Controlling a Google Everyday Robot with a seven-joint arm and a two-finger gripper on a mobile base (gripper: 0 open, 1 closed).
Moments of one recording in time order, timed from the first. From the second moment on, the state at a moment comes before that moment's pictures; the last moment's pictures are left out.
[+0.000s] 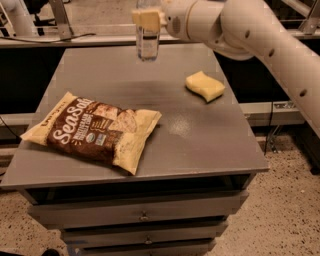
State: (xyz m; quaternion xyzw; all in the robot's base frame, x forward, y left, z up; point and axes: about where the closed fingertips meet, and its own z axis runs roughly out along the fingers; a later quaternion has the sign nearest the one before) arm 0.735 0.032 1.036 -0.33 0.64 0.29 0.63
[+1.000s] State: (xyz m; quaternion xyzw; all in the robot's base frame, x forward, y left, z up) arm 0.680 0.052 0.979 -0.36 0.66 0.30 0.58
